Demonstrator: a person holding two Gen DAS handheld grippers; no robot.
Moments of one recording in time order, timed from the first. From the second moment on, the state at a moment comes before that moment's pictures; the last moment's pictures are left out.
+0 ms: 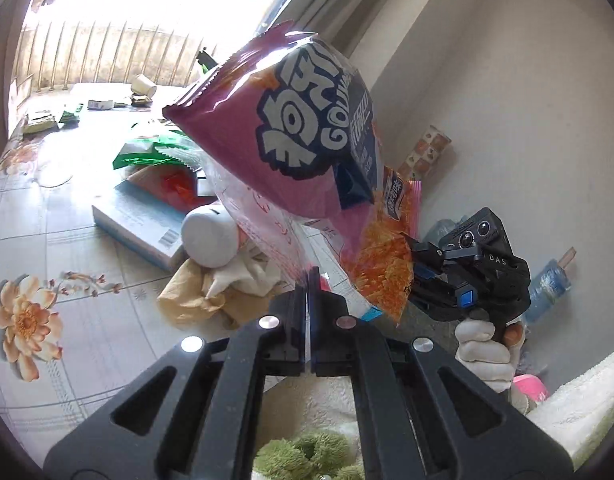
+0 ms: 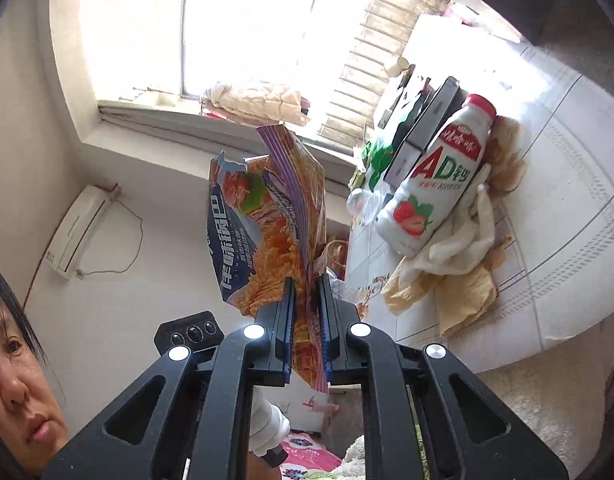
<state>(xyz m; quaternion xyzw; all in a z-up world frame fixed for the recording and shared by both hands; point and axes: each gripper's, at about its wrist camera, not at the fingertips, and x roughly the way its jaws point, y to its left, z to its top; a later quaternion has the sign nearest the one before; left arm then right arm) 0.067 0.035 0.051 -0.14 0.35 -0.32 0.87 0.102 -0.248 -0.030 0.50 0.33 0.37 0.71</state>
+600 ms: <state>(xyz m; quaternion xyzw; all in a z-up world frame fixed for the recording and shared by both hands) 0.279 -0.447 -0.054 0.07 0.54 -0.41 0.73 0.051 -0.651 -0.199 0.64 0.21 -0.21 0.71</state>
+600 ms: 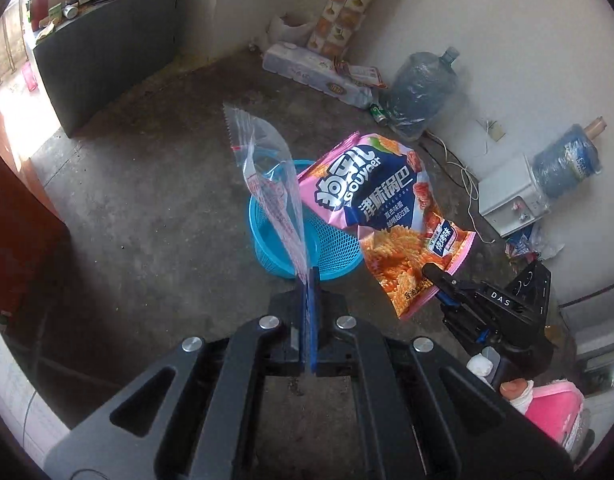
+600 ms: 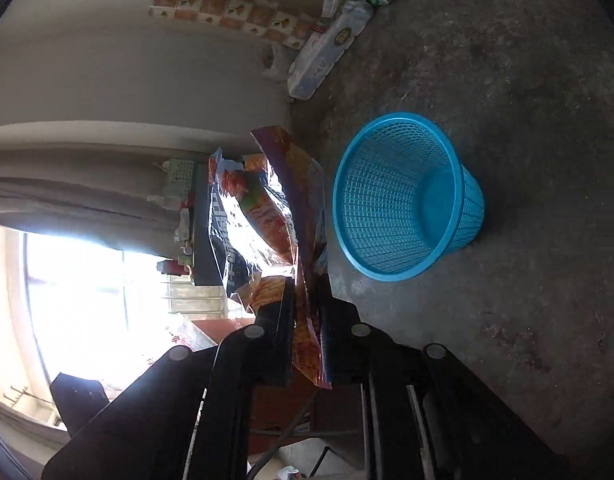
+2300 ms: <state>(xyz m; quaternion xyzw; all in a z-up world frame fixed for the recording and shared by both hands) 0.094 -0.025 0.022 -0.03 0.36 -0.25 0.90 0.125 -0.318 -0.049 0.29 0.38 0.11 0.87</state>
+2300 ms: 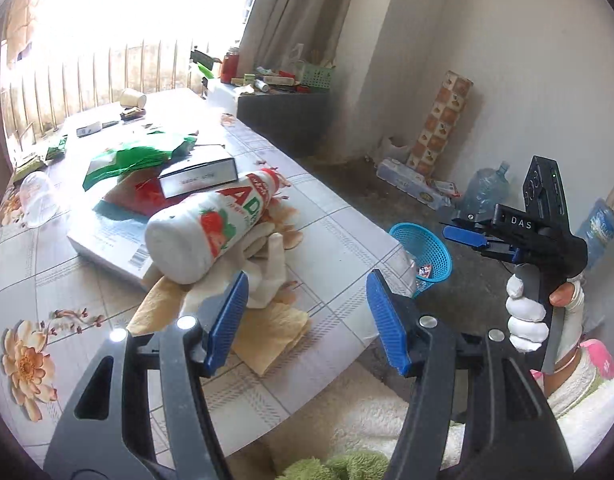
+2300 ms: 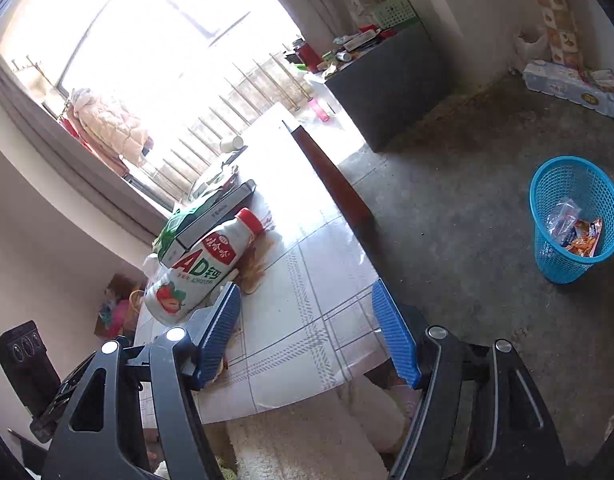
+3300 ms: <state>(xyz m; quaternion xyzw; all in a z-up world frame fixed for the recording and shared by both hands) 0.136 0.058 -0.069 -0.14 0.43 -0.16 0.88 0.188 -0.088 -0.070 0.00 0.48 0.24 0.85</state>
